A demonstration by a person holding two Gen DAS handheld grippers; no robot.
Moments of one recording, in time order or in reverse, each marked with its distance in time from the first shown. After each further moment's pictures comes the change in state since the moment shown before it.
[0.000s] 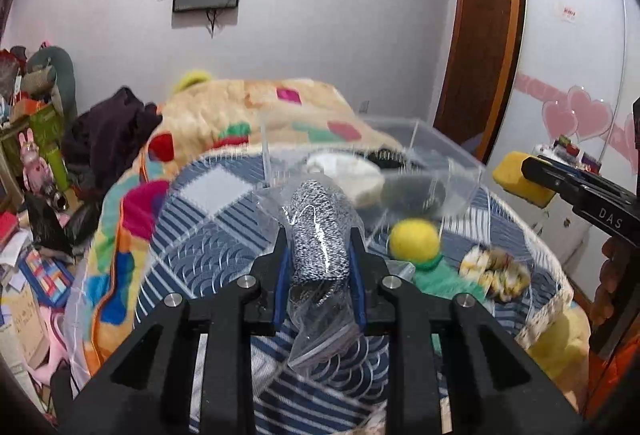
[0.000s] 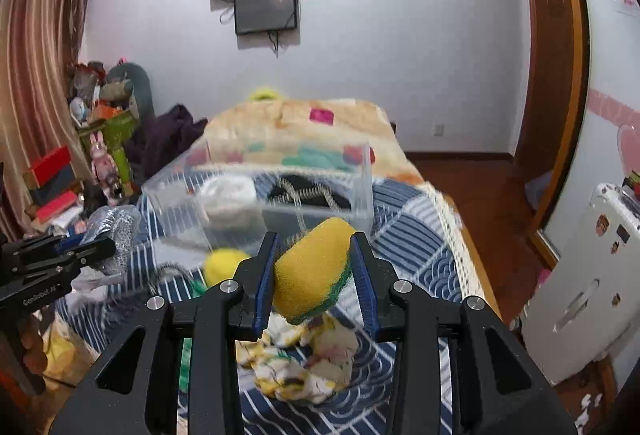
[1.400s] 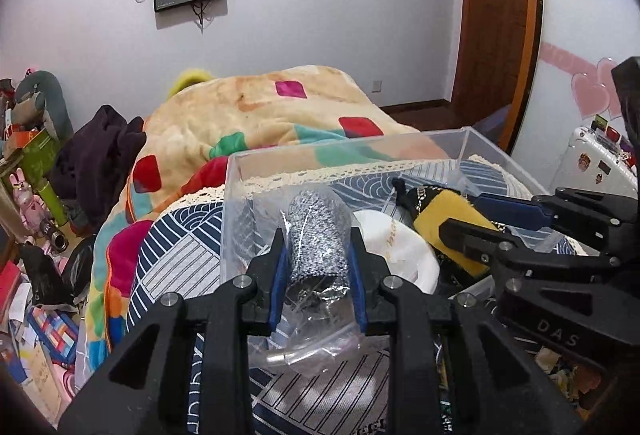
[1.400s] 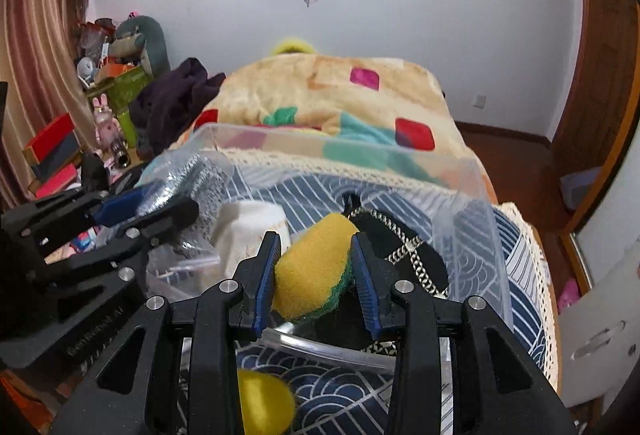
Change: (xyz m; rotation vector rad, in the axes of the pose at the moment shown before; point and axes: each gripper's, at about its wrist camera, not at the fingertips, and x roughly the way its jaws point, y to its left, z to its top) left arm 0.129 -0.007 0.064 0.090 0.108 0.076; right arm 0.121 0.038 0.035 -0.070 0.234 0.078
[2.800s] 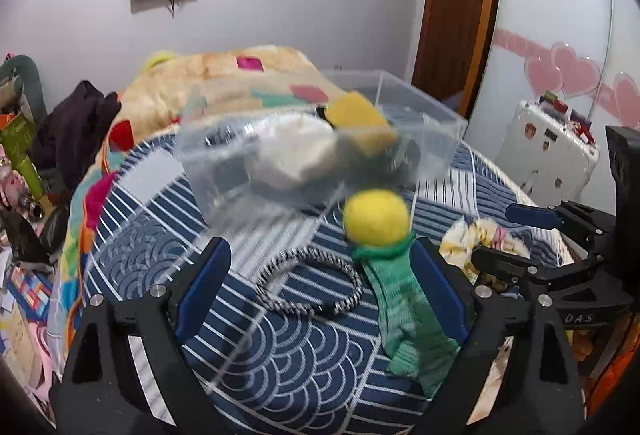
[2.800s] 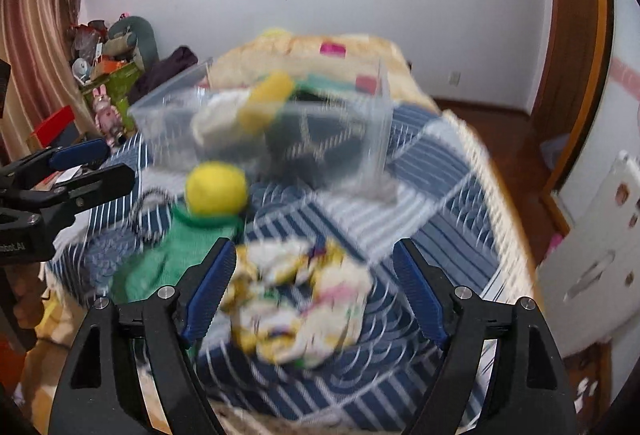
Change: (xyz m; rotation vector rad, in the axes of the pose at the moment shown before) left arm -0.066 -0.036 -0.084 0.003 0.048 -0.150; right arm -0.061 -0.029 -0.107 0.069 0.040 -0.020
